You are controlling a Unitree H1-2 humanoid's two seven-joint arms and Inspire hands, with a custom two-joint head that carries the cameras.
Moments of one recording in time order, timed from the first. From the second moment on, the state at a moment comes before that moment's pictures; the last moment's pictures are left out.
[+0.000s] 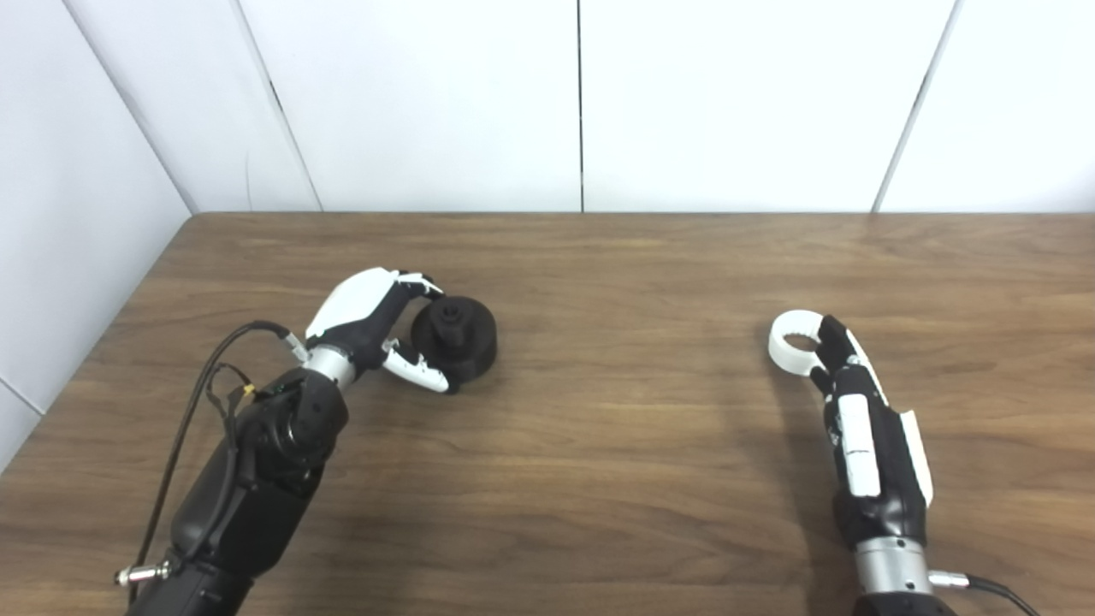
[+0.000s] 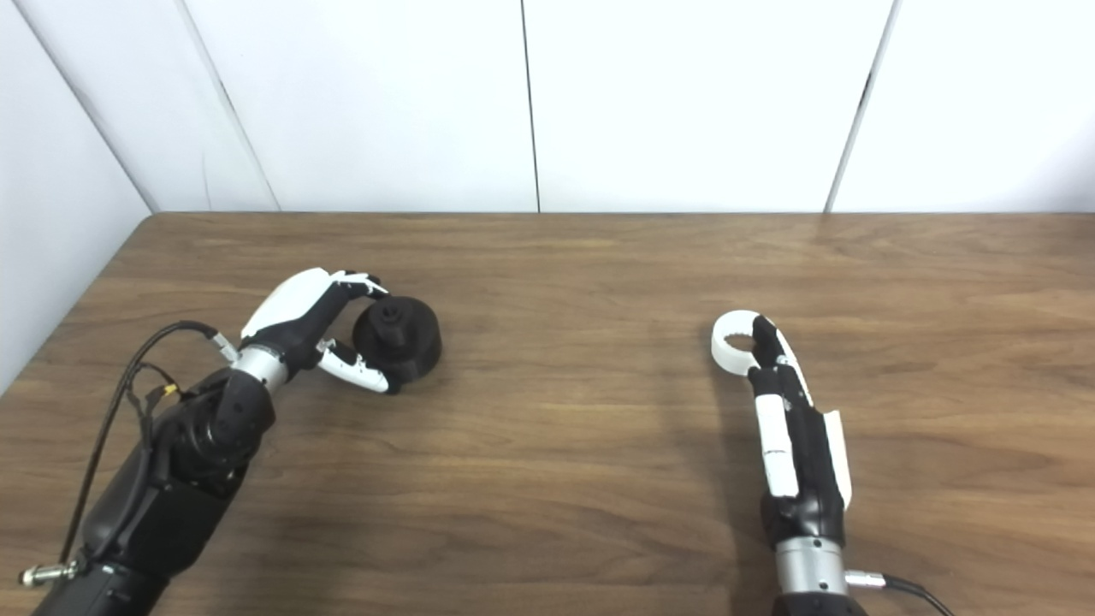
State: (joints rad) left arm -0.33 0.45 -0.22 0.02 0.62 0.31 -0.27; right arm 0.08 -0.10 0.19 -0.21 0.06 -0.05 -0.28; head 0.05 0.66
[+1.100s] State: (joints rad) left arm -0.24 0.45 -0.36 -0.24 0.70 0.26 -0.43; right arm 0.08 -0.10 0.21 -0.22 0.03 -0.01 -0.28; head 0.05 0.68
